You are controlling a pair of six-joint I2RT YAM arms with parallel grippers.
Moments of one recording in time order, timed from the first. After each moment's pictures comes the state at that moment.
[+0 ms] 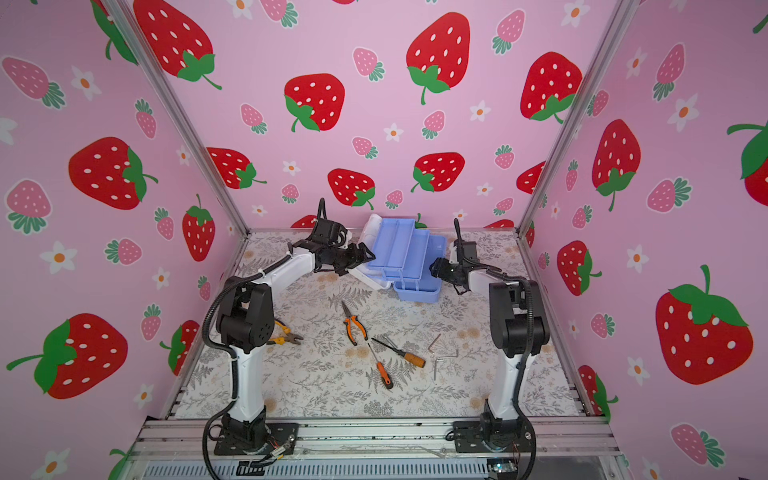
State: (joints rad) left arm -0.32 2.13 1.72 -0.45 0.47 -0.65; right arm 0.22 1.98 1.24 -0.04 -0.33 0.44
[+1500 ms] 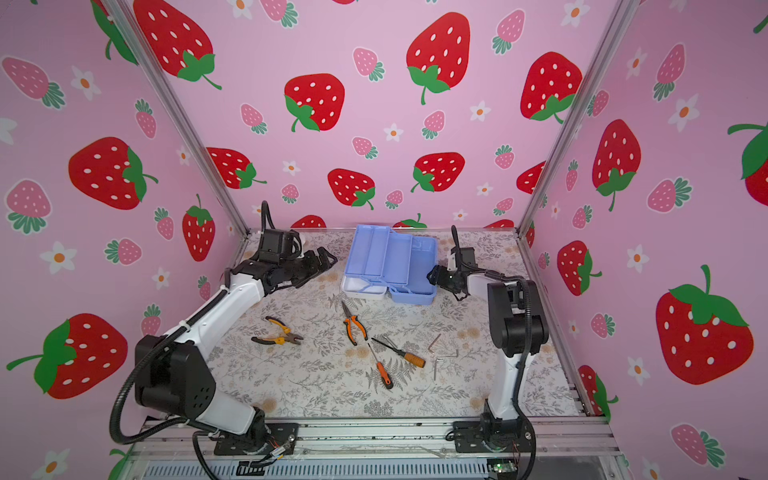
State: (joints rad) left arm -0.22 1.47 1.25 -0.51 0.27 -0.64; right arm 0.22 1.96 1.18 -0.06 -0.35 0.43
